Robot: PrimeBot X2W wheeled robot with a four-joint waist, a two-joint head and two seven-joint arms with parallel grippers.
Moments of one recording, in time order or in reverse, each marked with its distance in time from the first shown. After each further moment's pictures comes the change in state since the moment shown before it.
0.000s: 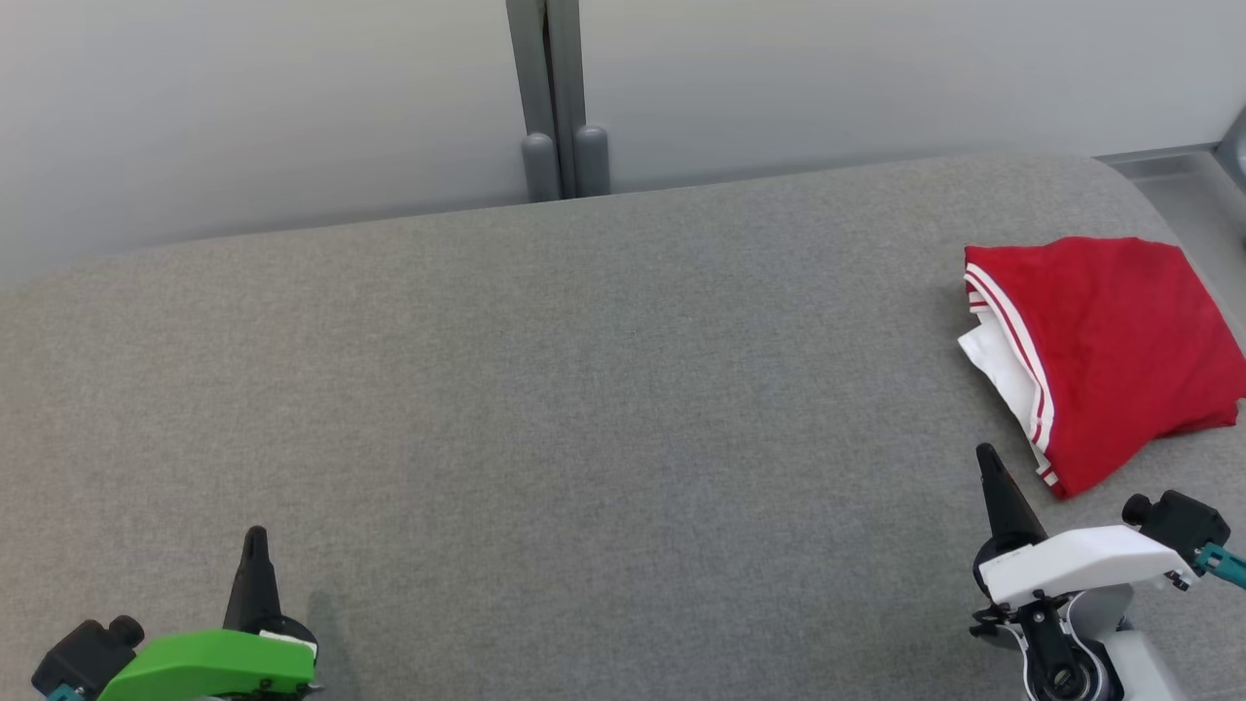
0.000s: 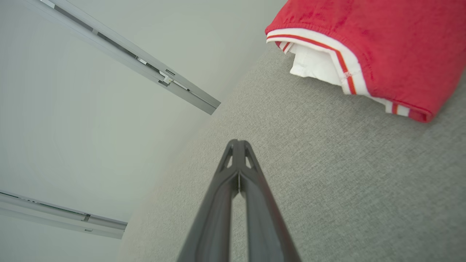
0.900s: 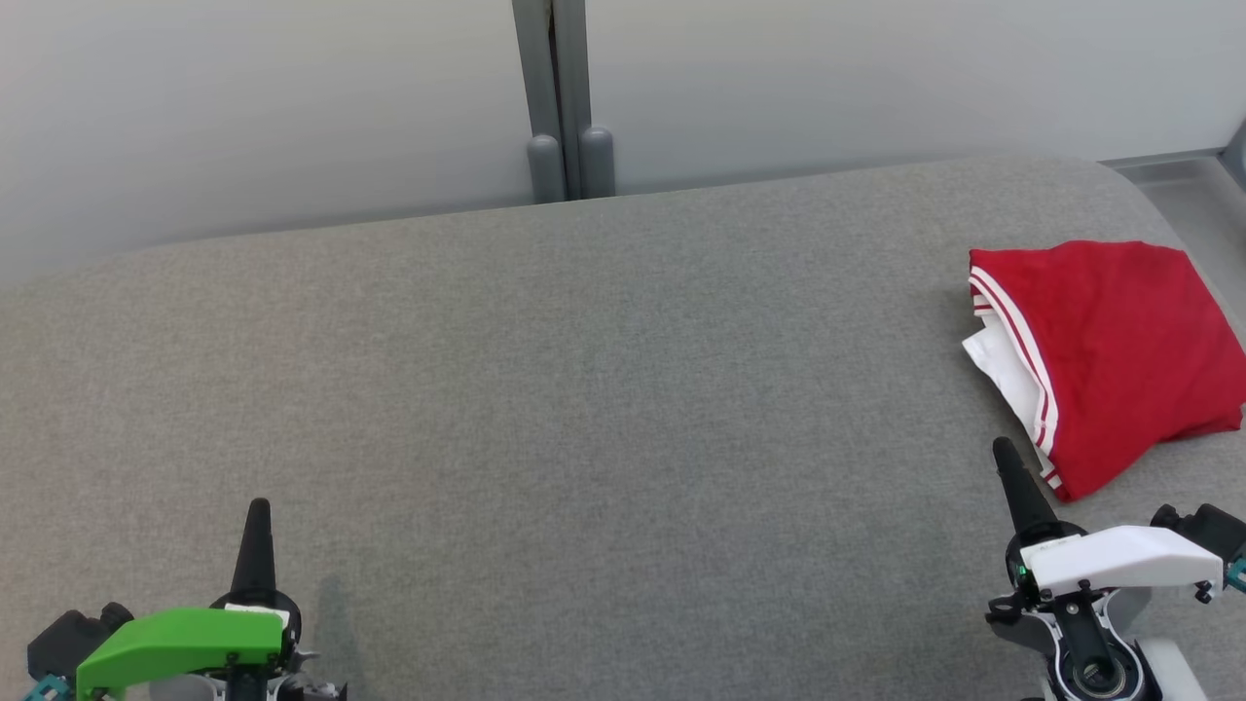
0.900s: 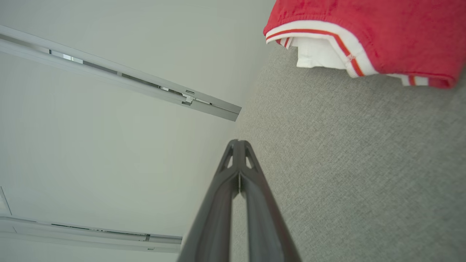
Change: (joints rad) left arm -0.037 0.002 0.006 -0.022 -0.282 0.000 0.075; right arm 0.017 -0.002 -0.033 -0.056 0.283 0.000 0.075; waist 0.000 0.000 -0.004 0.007
